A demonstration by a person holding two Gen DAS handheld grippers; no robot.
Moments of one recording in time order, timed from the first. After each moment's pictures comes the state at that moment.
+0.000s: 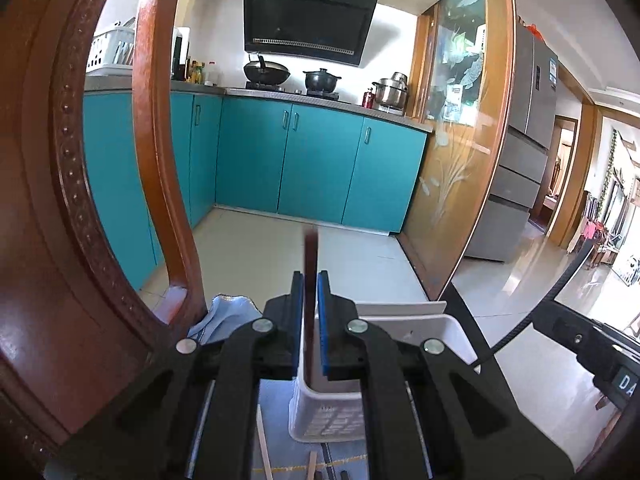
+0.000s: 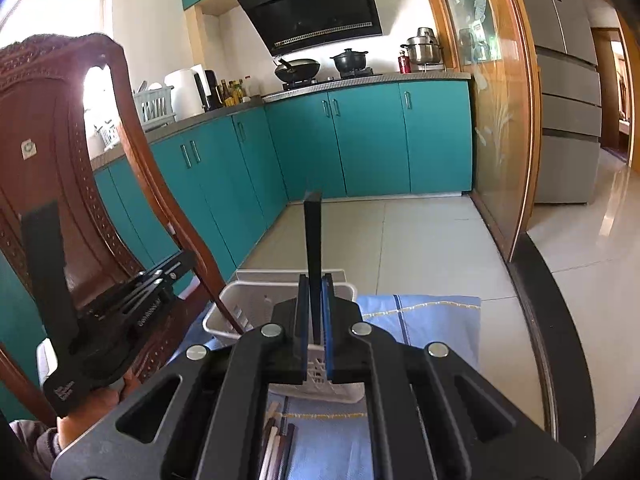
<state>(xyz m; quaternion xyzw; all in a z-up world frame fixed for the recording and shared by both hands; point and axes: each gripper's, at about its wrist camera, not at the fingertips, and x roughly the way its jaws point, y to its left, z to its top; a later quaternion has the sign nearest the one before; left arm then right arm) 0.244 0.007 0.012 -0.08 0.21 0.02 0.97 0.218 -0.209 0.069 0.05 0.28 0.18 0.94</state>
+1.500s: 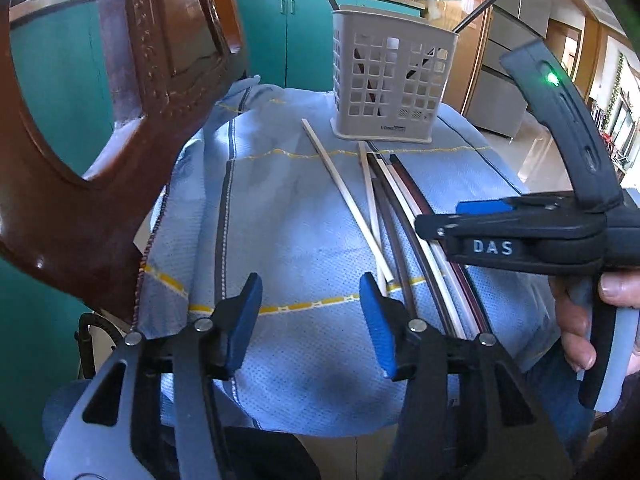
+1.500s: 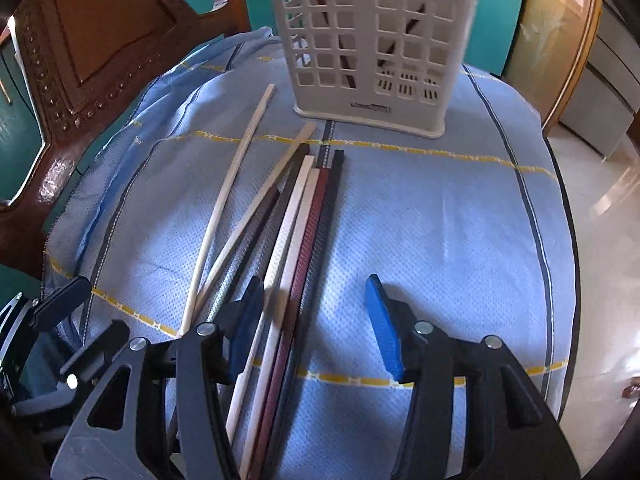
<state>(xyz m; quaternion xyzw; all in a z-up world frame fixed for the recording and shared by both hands) 0.040 0.017 -0.139 -0.02 0.40 0.01 0.92 0.138 -0.127 -0.113 -0.08 0.51 0.19 0.83</state>
